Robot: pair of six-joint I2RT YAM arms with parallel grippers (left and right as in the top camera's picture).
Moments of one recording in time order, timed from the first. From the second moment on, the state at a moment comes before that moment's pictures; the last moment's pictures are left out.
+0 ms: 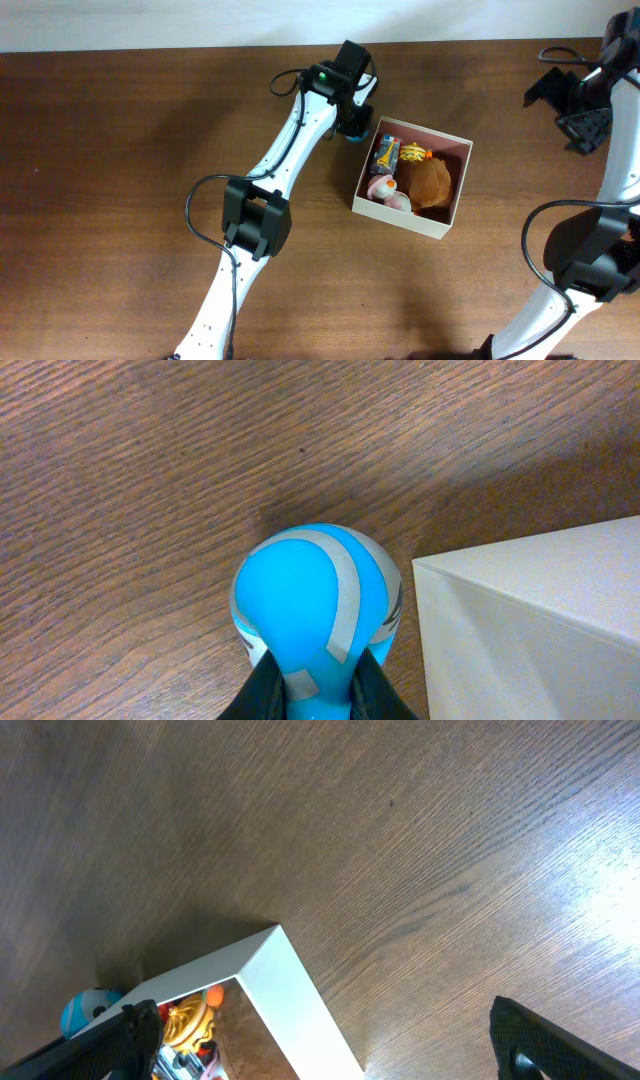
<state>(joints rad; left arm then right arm) -0.51 2.77 2.77 -1.20 0.16 -0.05 -0.36 2.08 2.19 -1.46 -0.13 0.52</state>
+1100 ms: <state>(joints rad) -0.59 2.69 3.12 -1.68 0.15 -0.02 -0.36 2.08 2.19 -1.46 -0.13 0.52</state>
